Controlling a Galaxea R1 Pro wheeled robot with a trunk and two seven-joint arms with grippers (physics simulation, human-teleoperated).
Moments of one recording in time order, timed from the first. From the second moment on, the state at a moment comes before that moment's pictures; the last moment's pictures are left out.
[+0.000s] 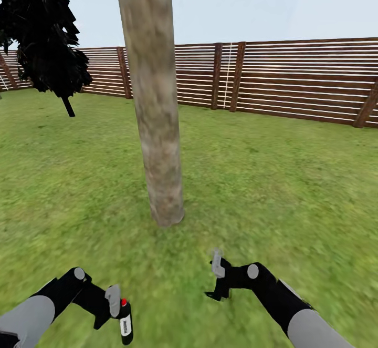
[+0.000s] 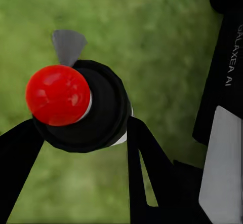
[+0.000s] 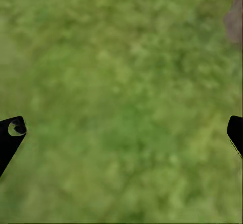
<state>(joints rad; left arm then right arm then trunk) -0.72 0.24 -0.19 -0.27 -0.60 -0.12 -1.20 -0.59 -0.06 0.39 -0.72 0.53 -0.07 0.75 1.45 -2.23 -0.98</state>
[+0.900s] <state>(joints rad) -0.72 0.04 -0.26 -0.36 -0.76 -0.09 -1.12 -0.59 0.08 0.39 -0.75 0.54 -0.07 0.88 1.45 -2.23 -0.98</state>
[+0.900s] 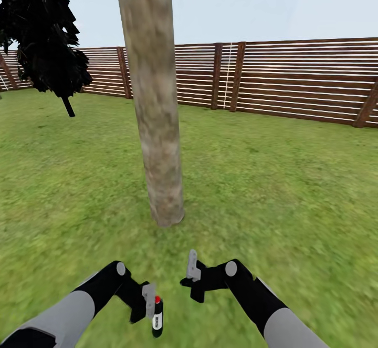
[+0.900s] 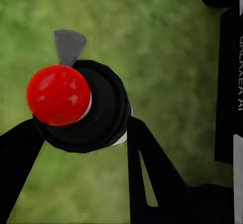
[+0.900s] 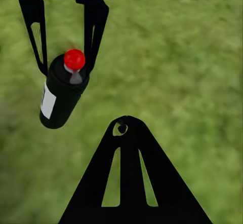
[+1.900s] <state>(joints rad) -0.72 -0.02 -0.25 -0.40 -0.60 -0.12 -1.09 -0.59 0.07 0.39 -0.75 0.54 -0.07 0.88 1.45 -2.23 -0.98</state>
